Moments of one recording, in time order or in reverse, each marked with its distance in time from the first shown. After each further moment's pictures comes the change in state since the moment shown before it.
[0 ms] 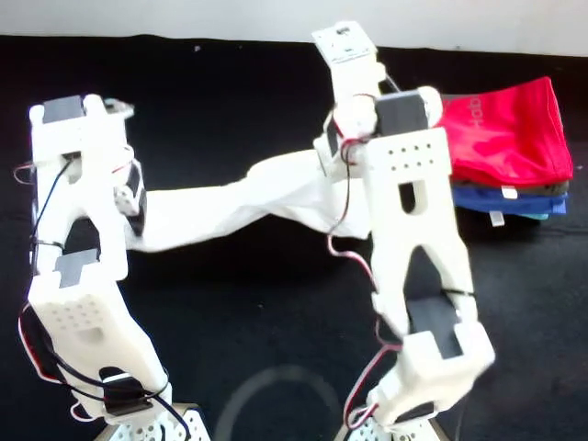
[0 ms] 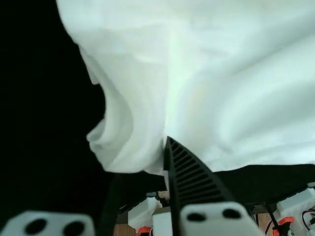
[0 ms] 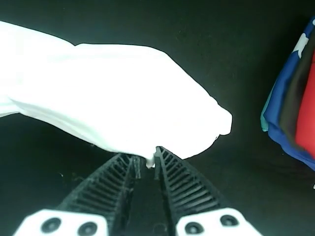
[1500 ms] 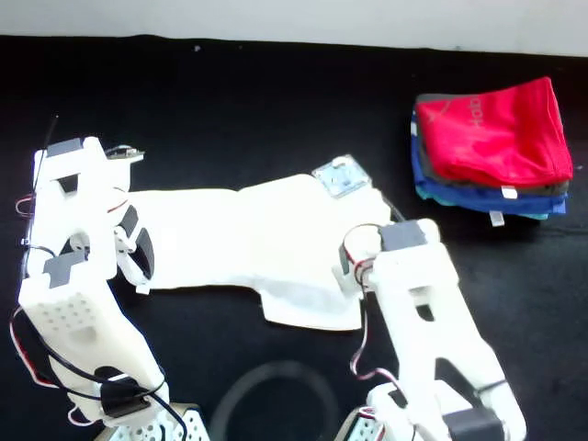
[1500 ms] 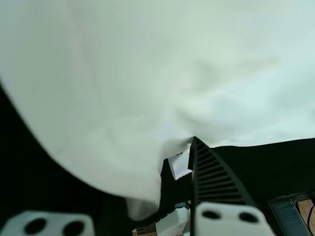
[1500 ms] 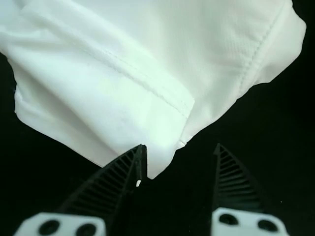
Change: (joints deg) left arm -4.4 1.1 15.2 -10.9 -12.6; right arm 0.0 -30.9 70.2 -29.0 8.4
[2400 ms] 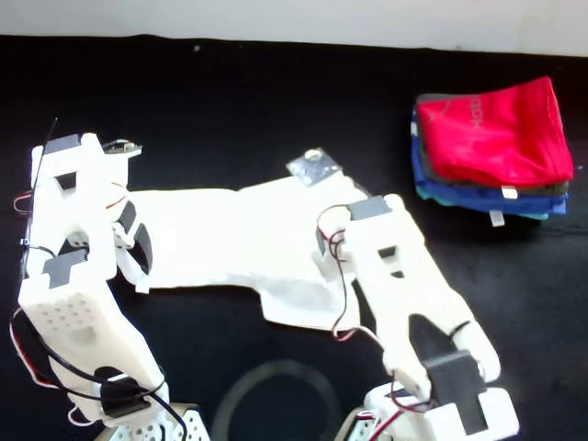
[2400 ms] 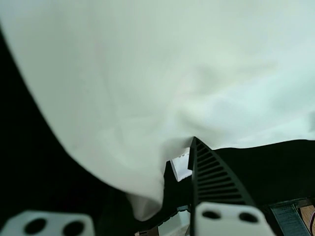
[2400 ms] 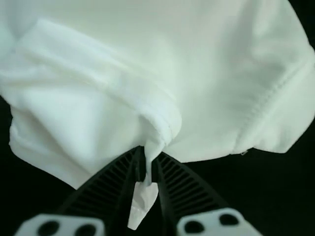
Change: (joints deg) left arm 0.0 0.1 -1.0 0.0 0.0; right arm -3.7 14.6 -8.9 -4.3 0.0
